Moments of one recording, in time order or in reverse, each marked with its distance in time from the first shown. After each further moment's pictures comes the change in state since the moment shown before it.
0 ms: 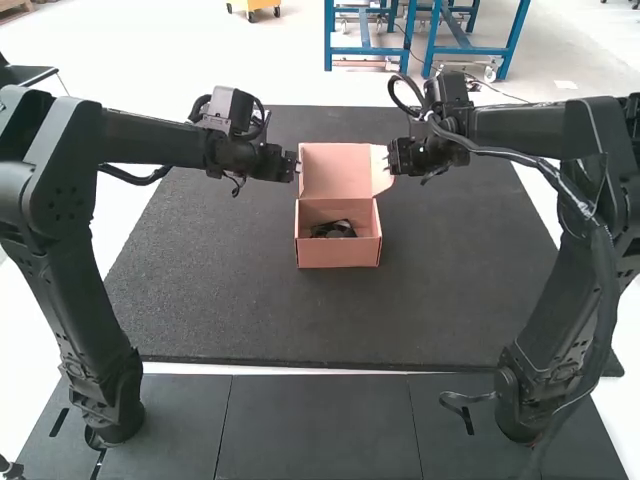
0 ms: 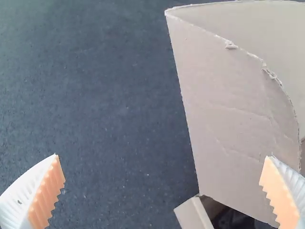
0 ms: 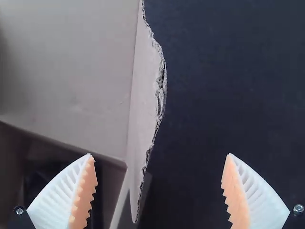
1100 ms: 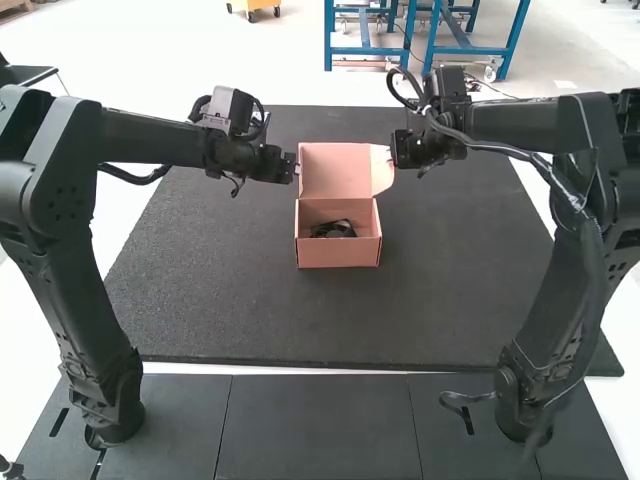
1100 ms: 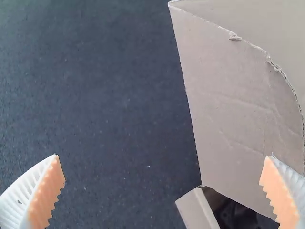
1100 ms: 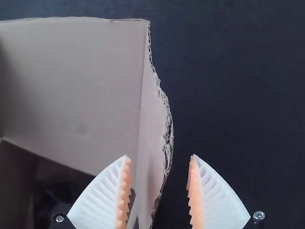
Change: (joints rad) left arm 0.000 0.000 0.001 -0.030 0.000 0.000; right arm -0.001 0.035 0.047 0.023 -0.027 0.012
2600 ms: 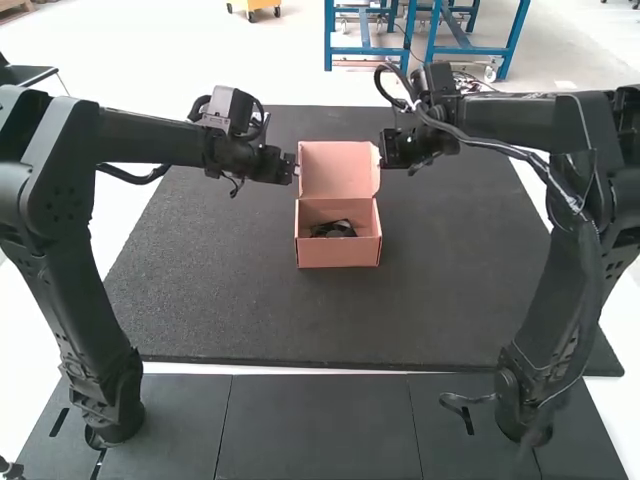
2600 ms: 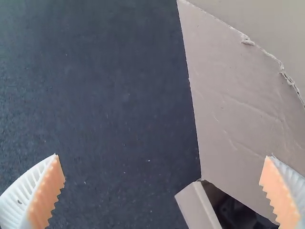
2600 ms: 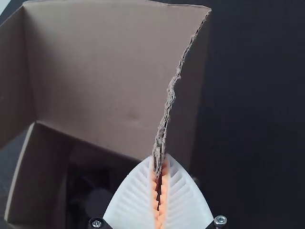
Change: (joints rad) left arm 0.000 -0.012 0.000 -0.023 0.000 0.000; right arm 0.048 0.011 0.056 -0.102 -0.055 0.019
